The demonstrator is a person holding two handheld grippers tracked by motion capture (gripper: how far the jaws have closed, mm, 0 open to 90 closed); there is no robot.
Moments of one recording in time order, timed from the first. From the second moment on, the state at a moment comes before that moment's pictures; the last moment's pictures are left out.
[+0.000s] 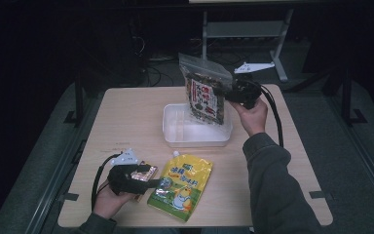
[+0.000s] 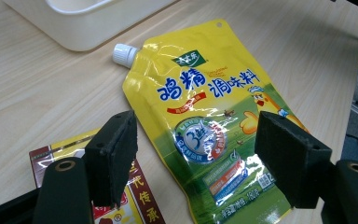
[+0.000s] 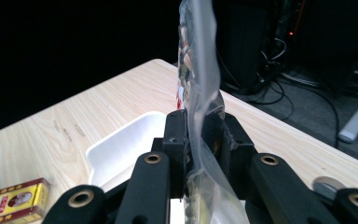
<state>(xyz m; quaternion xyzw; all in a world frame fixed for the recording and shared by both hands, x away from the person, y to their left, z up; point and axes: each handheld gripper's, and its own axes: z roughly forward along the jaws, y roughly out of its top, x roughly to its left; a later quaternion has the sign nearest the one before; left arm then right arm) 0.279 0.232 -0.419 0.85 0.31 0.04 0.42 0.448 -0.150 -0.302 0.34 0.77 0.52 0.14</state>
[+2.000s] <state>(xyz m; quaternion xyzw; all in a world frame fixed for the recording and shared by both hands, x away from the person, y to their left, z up) 0.280 0.227 -0.420 0.85 0.31 0.04 0.42 0.446 -0.185 -0.340 0.37 0.76 0.52 0.08</state>
